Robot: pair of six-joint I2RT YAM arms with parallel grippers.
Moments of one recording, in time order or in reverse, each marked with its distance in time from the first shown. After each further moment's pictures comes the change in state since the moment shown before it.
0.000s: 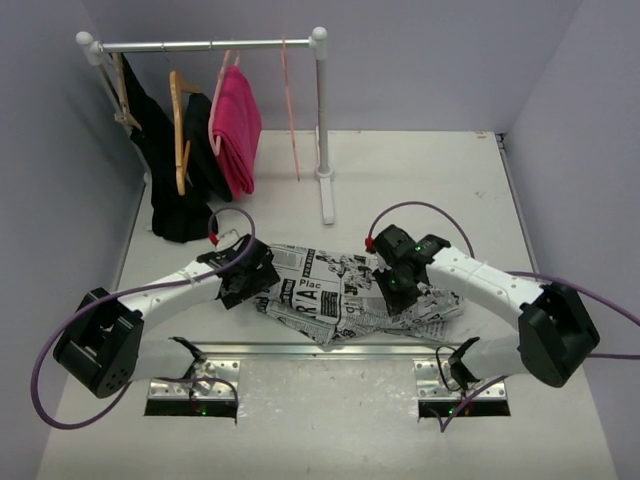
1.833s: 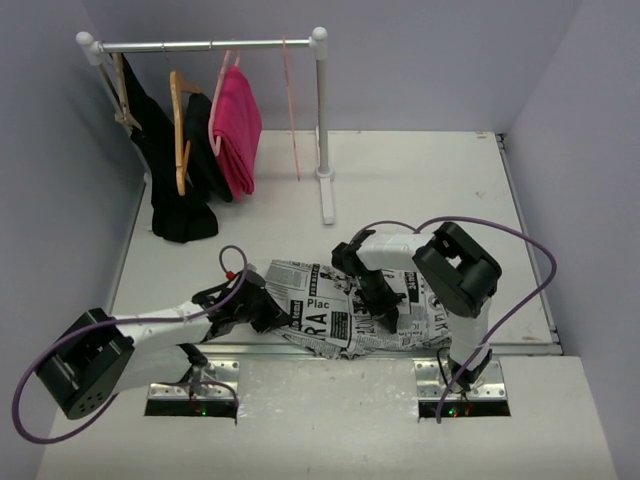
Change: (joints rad) left arm -0.144 -0.137 -0.372 0.513 0.391 -0.255; right arm 0.136 0.574 0.230 -0.240 0.097 0.130
